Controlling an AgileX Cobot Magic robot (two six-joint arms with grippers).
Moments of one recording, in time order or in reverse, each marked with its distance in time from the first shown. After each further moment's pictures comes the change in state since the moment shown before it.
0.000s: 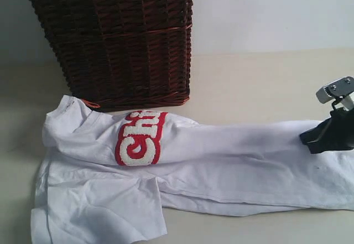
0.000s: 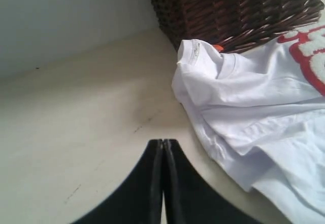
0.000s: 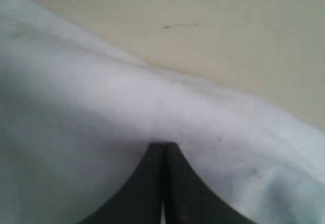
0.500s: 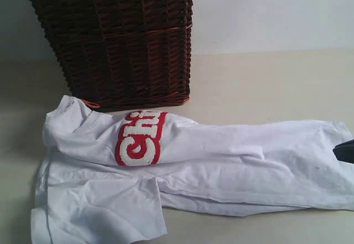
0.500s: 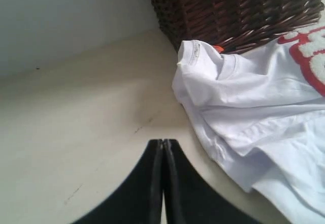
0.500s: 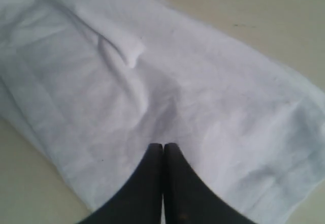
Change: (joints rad) left arm 0.000 0.000 -0.003 0.000 -0.002 0.000; right arm -0.180 -0.475 0.296 -0.294 0.191 0.000
